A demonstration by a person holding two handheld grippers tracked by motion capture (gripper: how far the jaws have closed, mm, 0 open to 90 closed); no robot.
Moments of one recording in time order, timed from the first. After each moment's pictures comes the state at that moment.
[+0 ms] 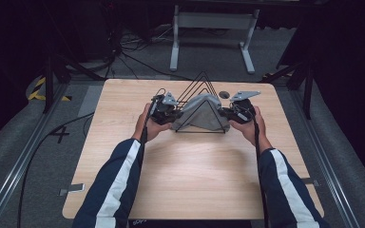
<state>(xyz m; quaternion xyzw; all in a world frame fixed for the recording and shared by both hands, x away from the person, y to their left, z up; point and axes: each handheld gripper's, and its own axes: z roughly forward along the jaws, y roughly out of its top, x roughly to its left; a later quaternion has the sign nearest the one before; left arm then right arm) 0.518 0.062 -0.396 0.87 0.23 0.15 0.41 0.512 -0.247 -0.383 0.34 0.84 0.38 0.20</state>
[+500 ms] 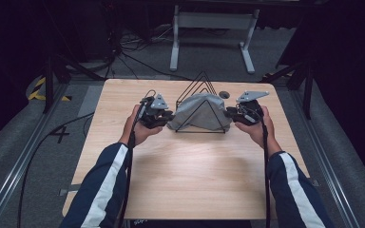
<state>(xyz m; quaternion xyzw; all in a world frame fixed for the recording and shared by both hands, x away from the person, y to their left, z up) 0.485 0.094 -0.377 0.88 0.21 0.17 0.40 0.487 -0.258 -0.361 0.33 0.84 0.38 0.22</state>
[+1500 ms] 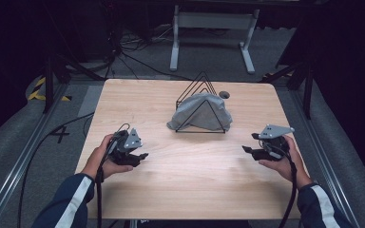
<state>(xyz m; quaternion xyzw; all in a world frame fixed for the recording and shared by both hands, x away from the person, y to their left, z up) 0.385 0.168 -0.412 0.91 0.20 0.19 0.30 0.391 -0.316 -0.394 0.30 0.86 0.33 0.24</state>
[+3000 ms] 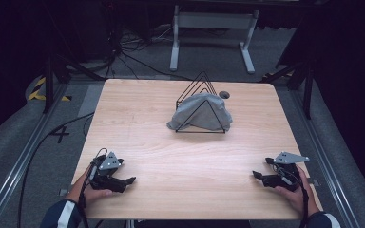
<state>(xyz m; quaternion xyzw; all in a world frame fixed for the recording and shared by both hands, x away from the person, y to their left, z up) 0.349 0.219 -0.482 0.87 0.30 0.12 0.37 0.340 -0.368 -0.468 0.40 0.82 0.36 0.19</state>
